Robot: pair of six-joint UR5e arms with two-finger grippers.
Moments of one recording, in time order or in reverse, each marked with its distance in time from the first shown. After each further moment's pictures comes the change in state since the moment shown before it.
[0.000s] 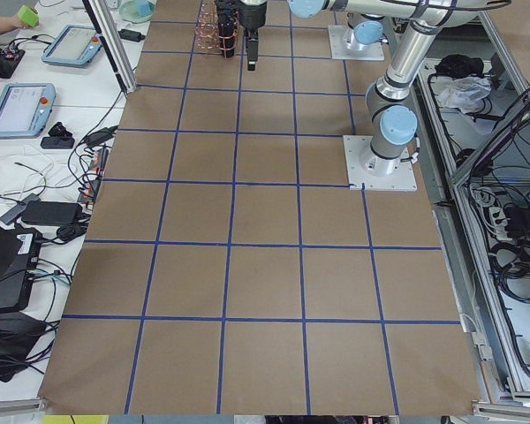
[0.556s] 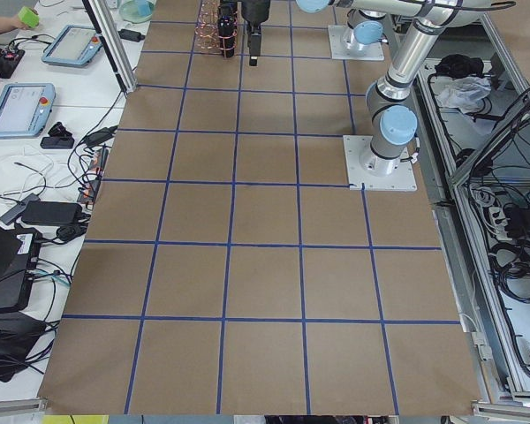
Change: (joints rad) left arm -0.008 0.012 -0.003 -0.006 -0.028 -0.008; right arm 0.000 -0.002 0.004 -0.031 0.010 -0.003
